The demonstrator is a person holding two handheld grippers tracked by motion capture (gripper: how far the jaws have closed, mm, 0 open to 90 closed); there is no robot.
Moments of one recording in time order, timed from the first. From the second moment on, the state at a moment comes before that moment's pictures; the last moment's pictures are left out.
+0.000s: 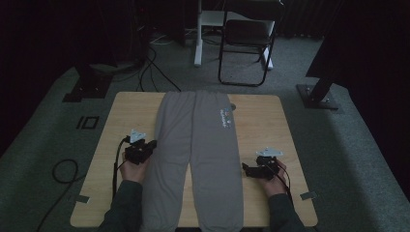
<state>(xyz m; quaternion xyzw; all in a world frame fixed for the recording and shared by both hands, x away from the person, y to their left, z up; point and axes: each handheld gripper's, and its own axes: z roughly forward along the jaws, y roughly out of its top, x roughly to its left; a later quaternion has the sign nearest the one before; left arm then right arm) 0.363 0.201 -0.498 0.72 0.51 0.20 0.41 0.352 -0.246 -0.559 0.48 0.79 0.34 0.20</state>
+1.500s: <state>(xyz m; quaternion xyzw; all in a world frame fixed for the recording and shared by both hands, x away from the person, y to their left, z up) 0.404 -0.011 -0.488 0.84 0.35 0.13 0.40 0.353 -0.264 -0.558 0.49 0.78 0.34 0.21</state>
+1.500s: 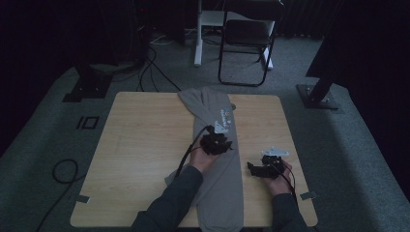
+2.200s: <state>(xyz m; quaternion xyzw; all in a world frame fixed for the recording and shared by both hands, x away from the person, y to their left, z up) 0.410 0.039 -0.540 0.85 0.39 0.15 0.31 0.405 -0.179 -0.535 0.46 0.80 0.34 0.20</state>
